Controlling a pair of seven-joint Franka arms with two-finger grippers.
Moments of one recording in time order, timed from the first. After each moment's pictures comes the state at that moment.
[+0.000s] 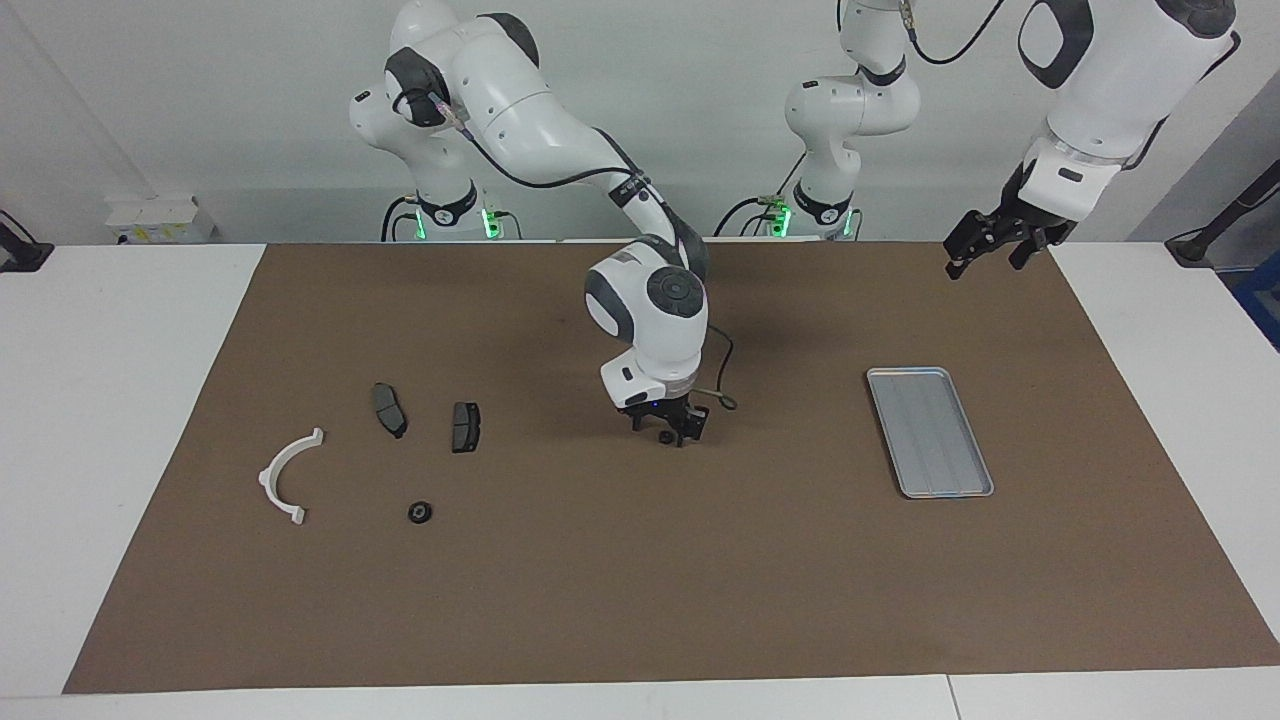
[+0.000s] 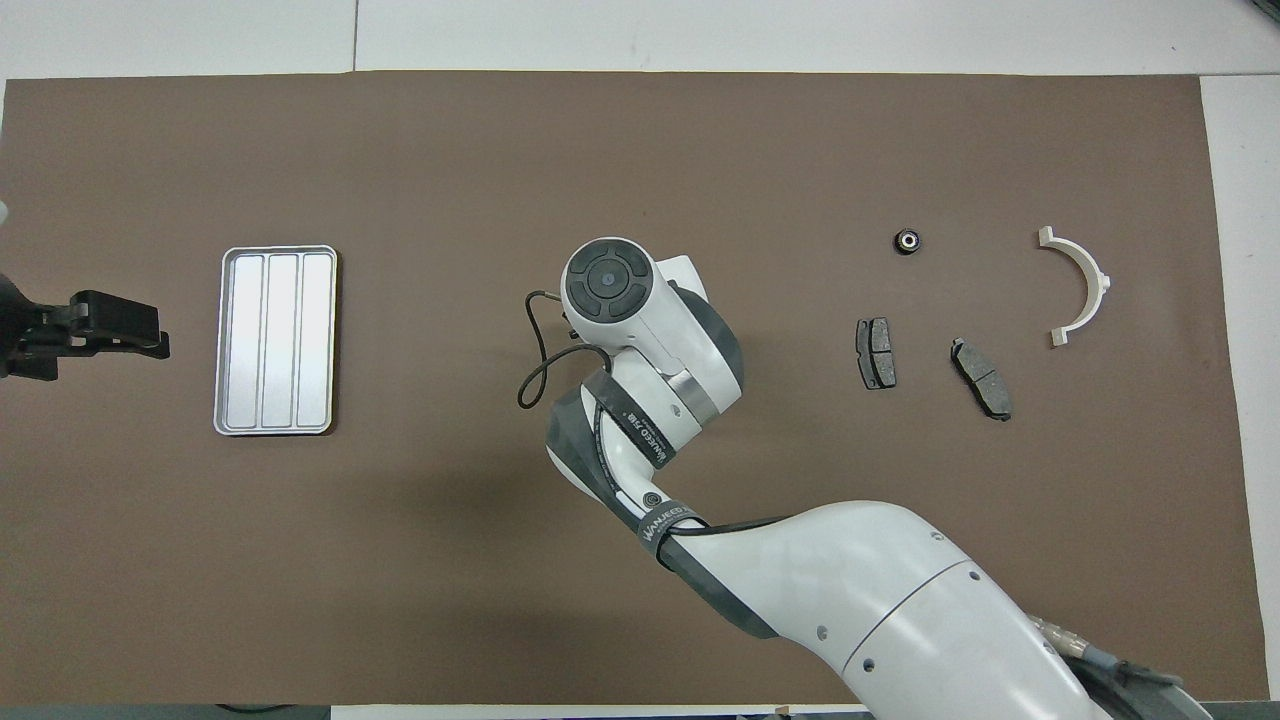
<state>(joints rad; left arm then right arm) -0.01 -0.09 -0.02 -1.72 -0.02 1.59 -0.14 0.57 0.68 0.06 -1.46 -0.08 2.14 1.10</state>
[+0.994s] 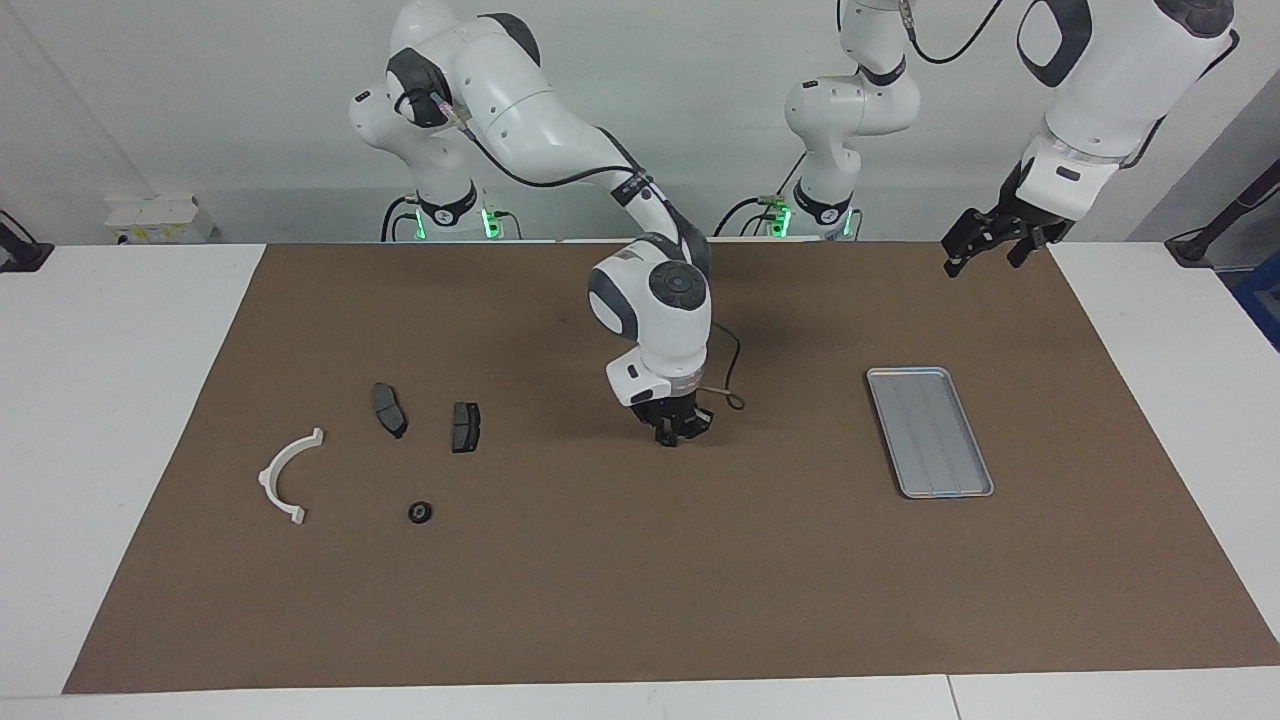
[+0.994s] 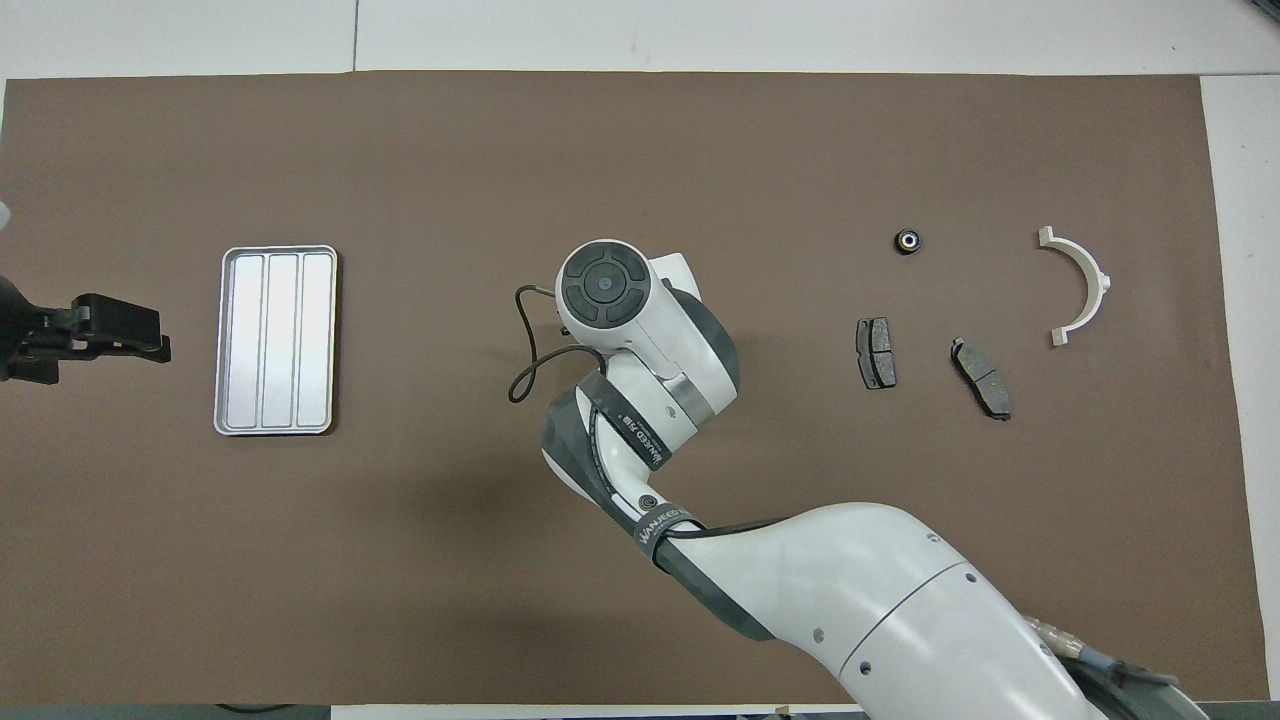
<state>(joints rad) -0.01 -0.09 -0.03 -1.72 -0.02 1.58 -0.14 0.58 0.68 0.06 -1.46 -0.08 2.19 1.11</state>
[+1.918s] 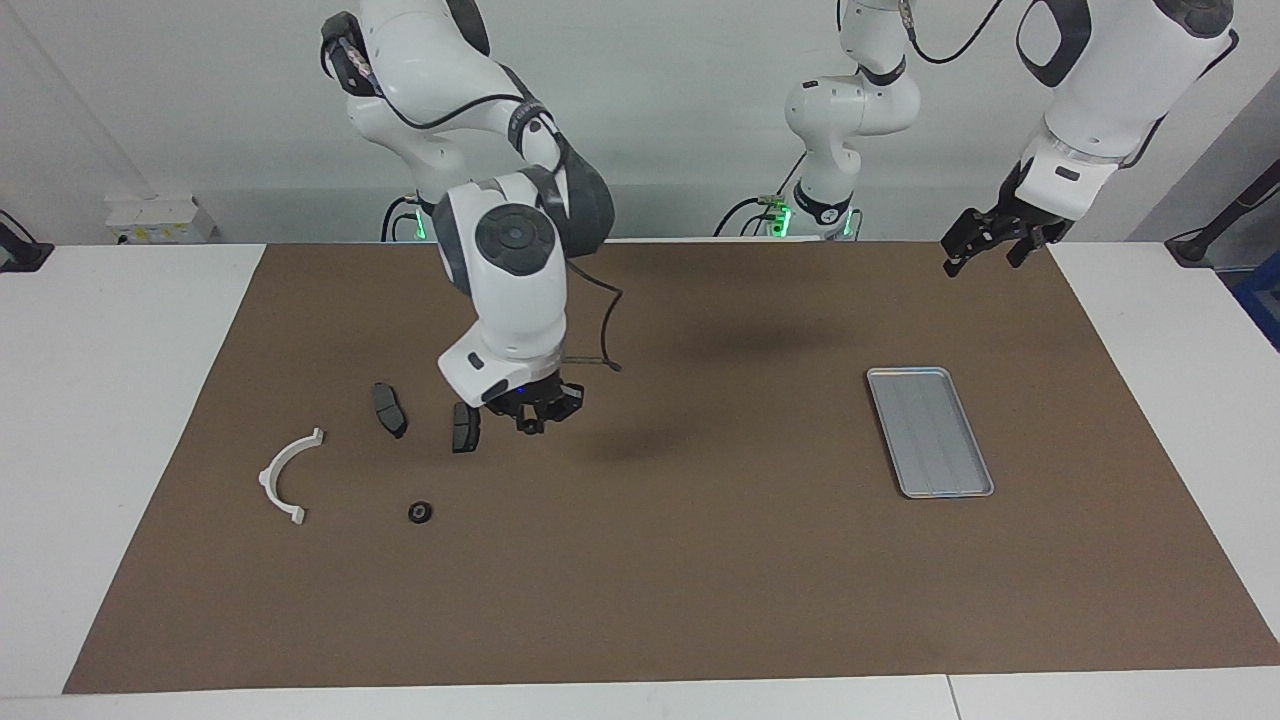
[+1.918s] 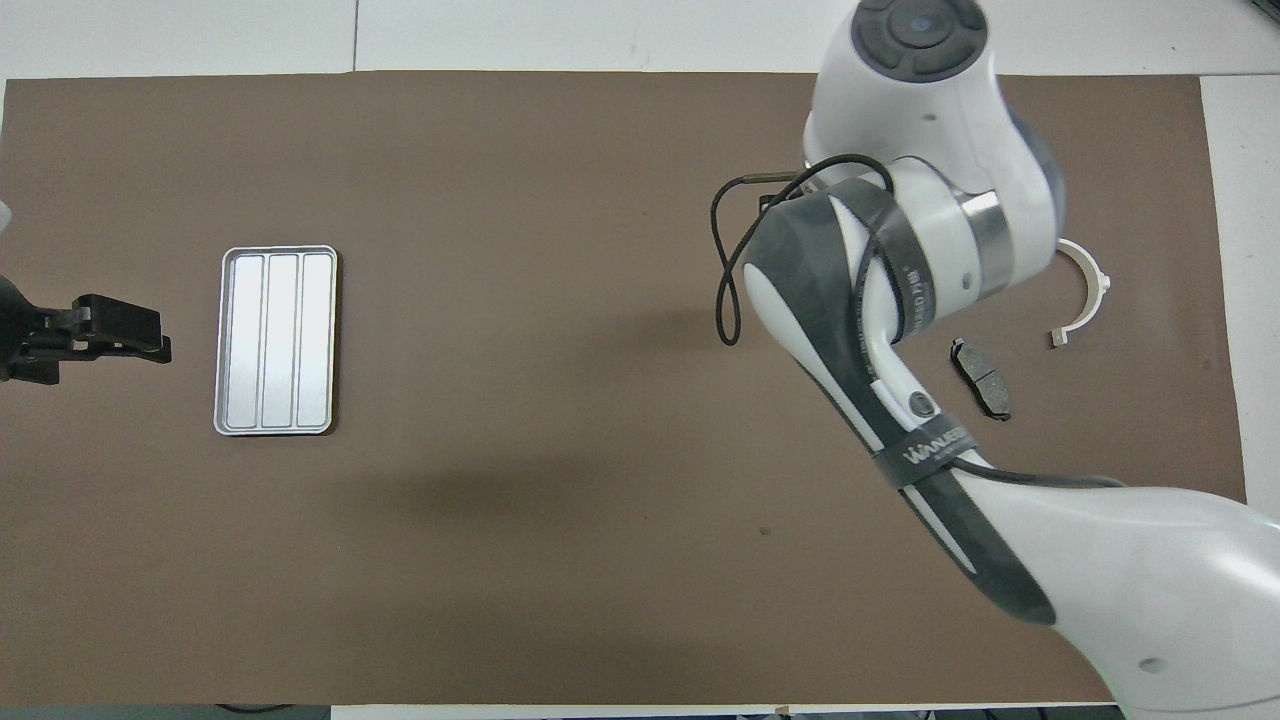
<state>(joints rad) -0.01 -0.09 -0.03 -1.72 -0.02 1.58 -0.14 0.28 0.48 0.05 -1.26 -0.10 1.67 0.39</state>
